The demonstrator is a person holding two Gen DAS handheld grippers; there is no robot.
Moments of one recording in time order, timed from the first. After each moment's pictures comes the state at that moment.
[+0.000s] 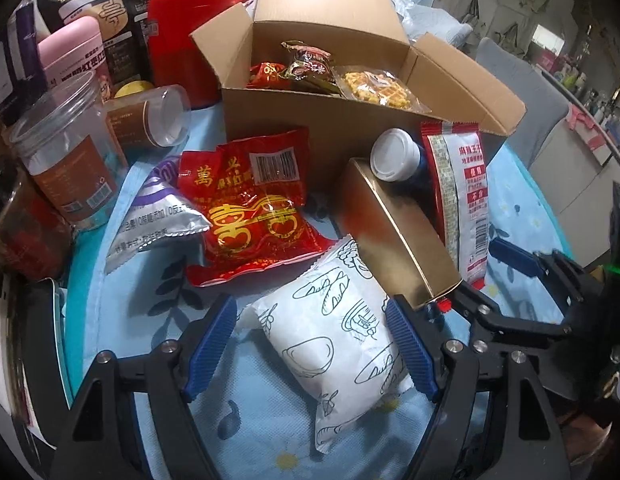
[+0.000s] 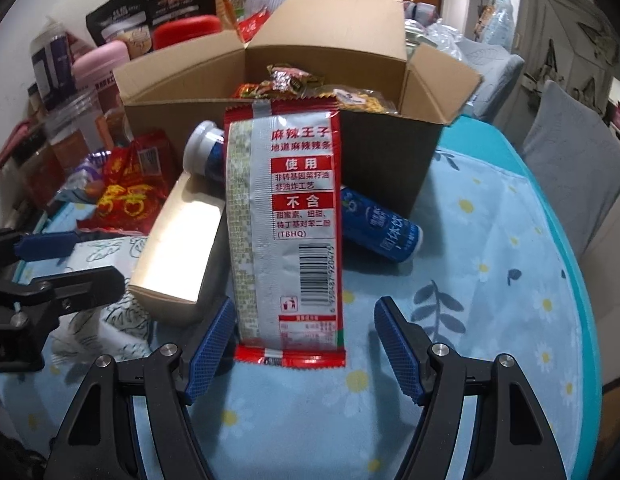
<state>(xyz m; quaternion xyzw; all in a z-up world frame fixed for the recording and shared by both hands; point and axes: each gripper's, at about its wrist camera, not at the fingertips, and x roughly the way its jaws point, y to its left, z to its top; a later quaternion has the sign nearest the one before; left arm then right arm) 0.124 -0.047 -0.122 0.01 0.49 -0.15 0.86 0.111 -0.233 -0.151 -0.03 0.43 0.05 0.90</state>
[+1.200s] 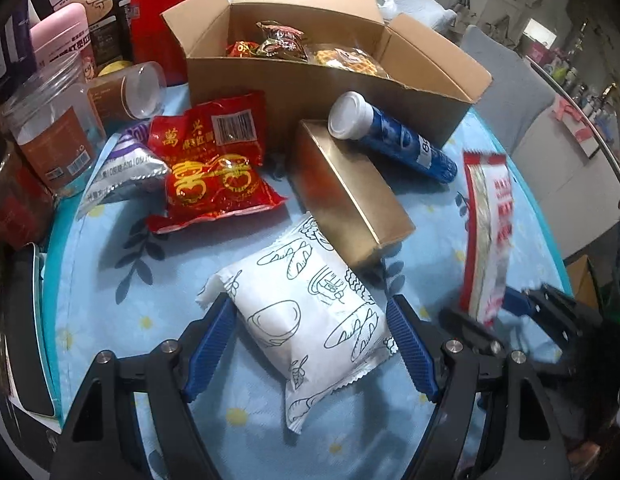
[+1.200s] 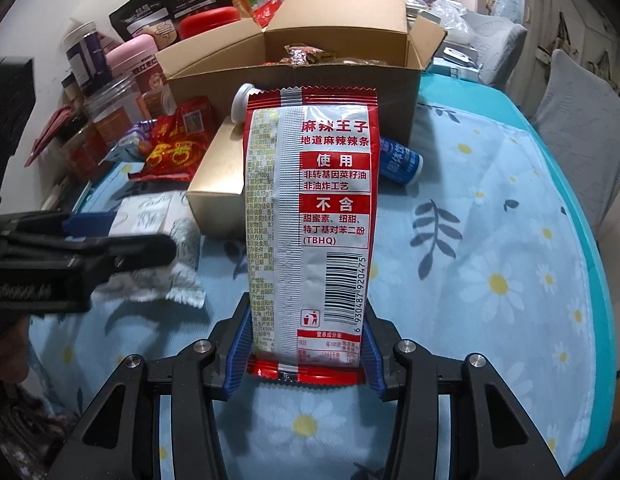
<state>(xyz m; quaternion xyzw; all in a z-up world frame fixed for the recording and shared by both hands) 0.094 -0.064 -0.124 0.00 0.52 -0.17 0.84 0.050 -0.247 -0.149 0.01 0.46 0.09 0.88</state>
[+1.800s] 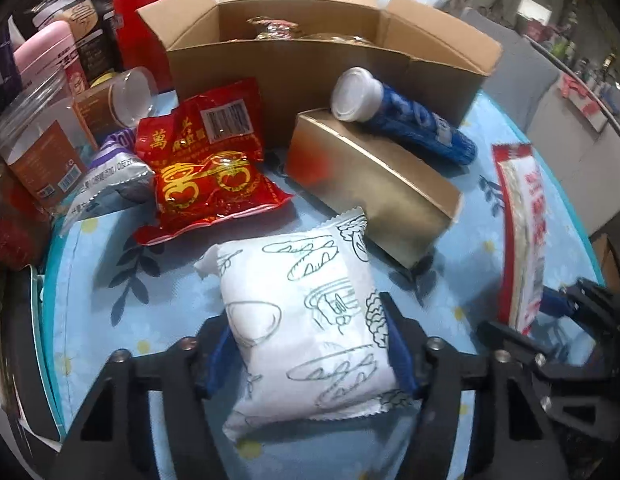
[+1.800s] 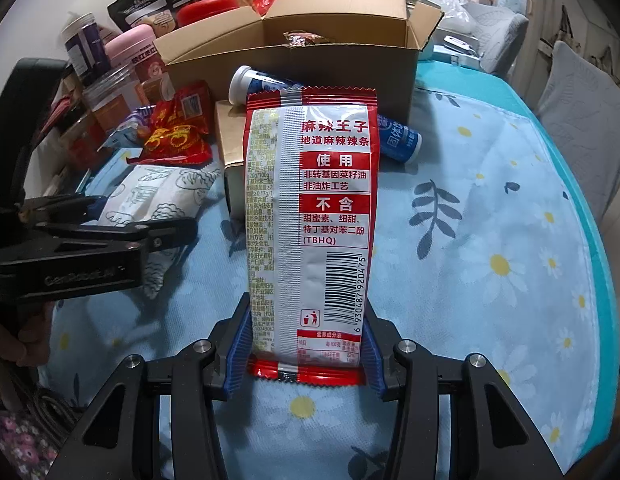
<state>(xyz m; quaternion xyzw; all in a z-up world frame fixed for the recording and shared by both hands) 0.100 -0.070 -0.143 0.04 0.51 -0.17 0.84 0.050 -0.250 -0.151 0.01 0.48 0.10 0.87</state>
